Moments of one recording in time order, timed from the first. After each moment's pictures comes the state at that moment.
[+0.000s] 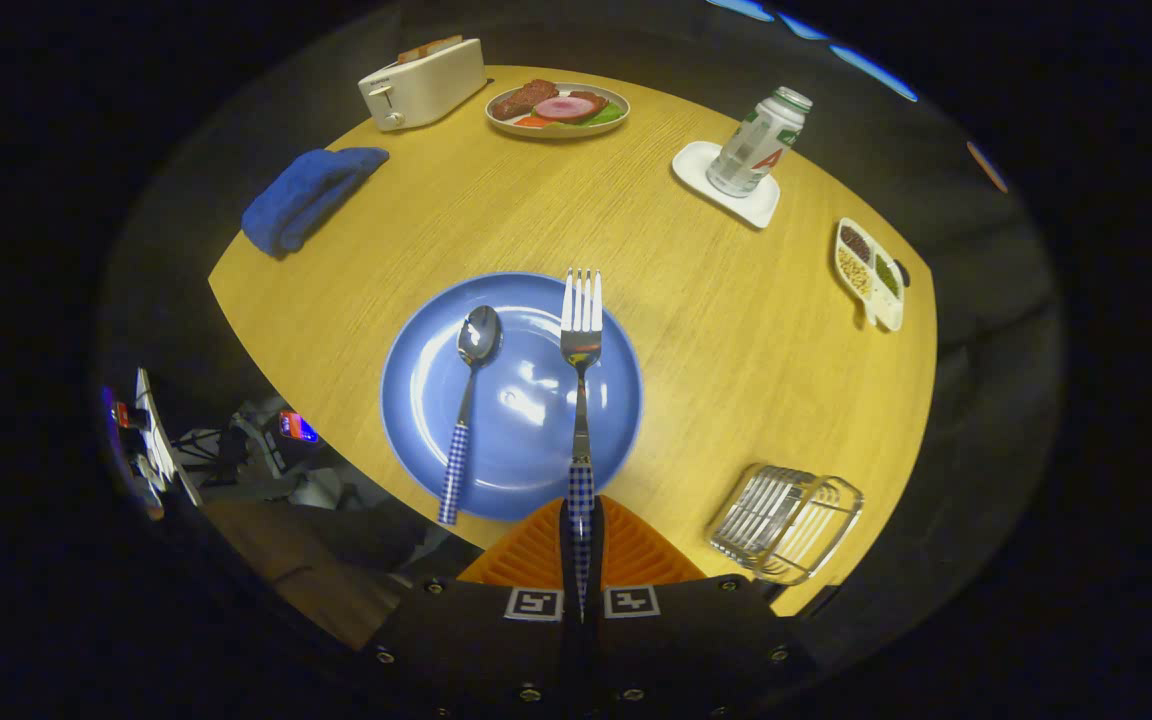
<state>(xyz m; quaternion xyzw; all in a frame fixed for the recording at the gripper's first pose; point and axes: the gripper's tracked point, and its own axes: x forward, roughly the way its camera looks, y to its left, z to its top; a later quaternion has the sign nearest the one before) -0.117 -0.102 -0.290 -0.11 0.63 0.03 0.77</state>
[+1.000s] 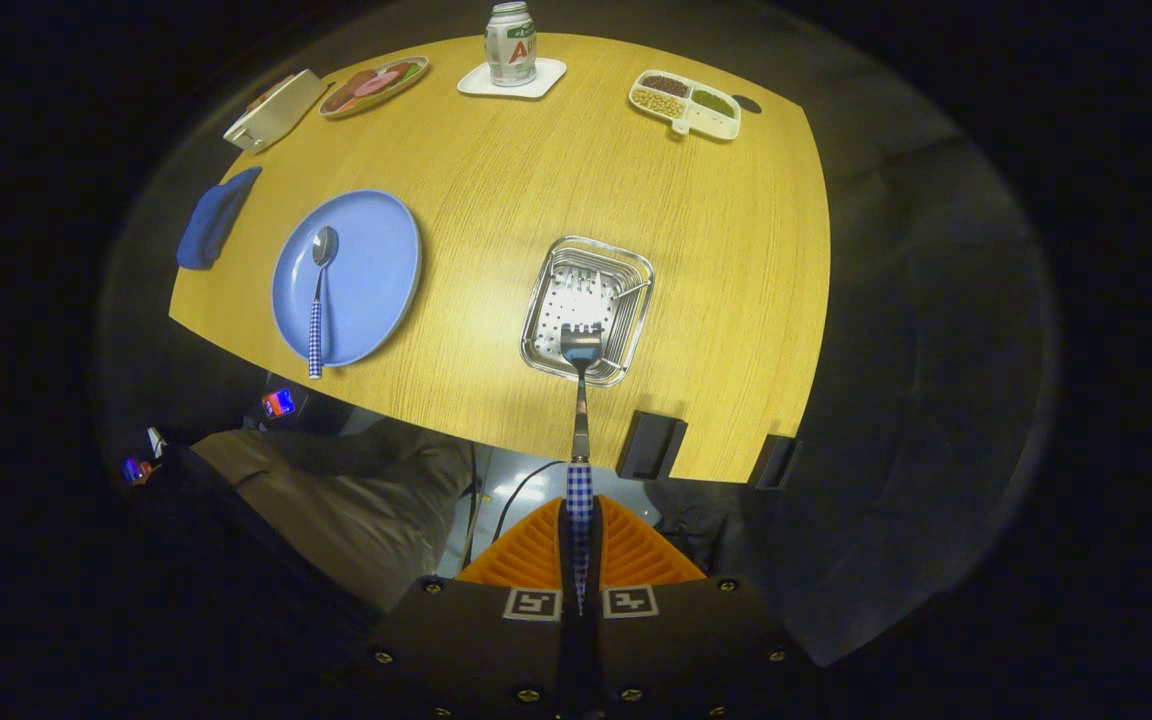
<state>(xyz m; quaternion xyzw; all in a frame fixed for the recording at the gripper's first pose) -0.249 -0.241 -0.251 0.02 0.74 -0.07 0.67</state>
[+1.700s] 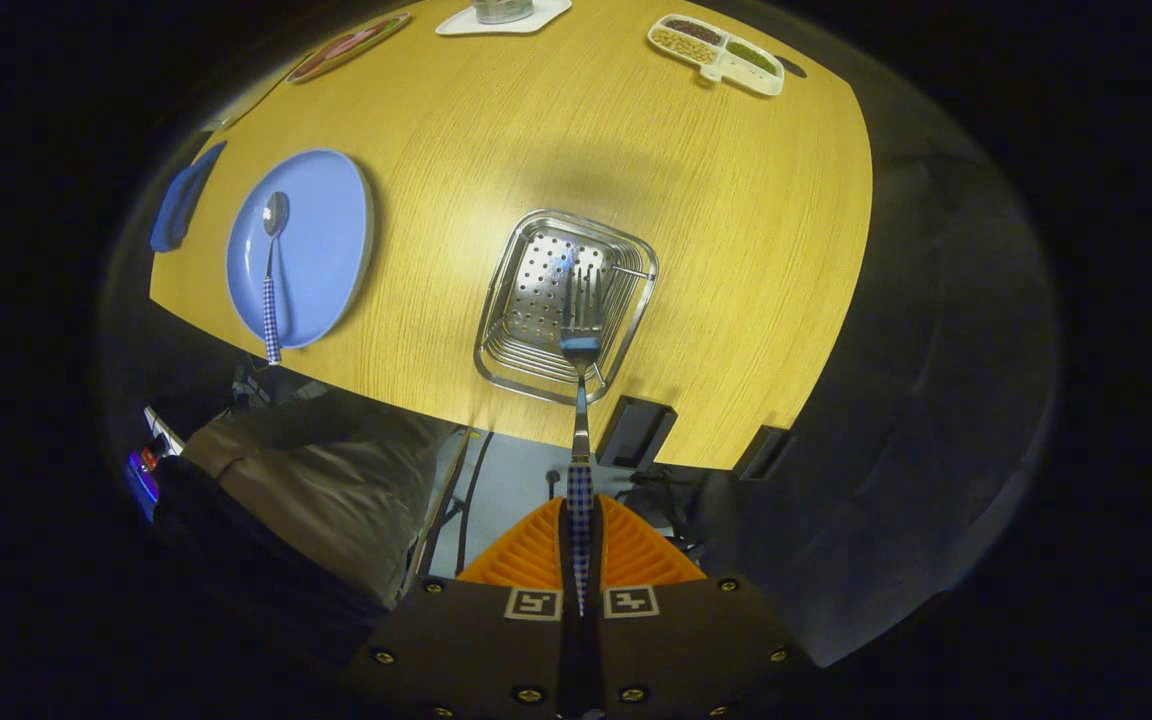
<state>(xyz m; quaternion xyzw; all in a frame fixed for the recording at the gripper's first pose) -0.230 -0.267 -0.279 -0.01 0.83 -0.06 0.56</state>
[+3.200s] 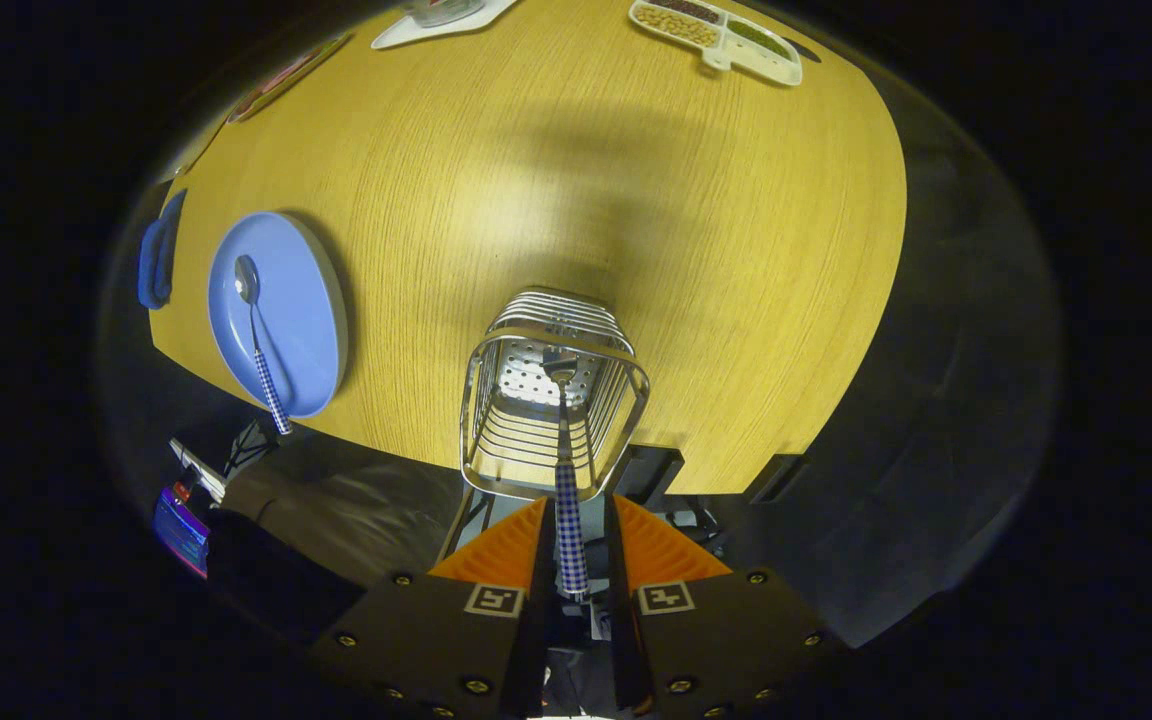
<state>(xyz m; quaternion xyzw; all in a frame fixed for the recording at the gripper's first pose) -0.170 -0.283 -0.291 0.04 0.83 -0.06 0.56</state>
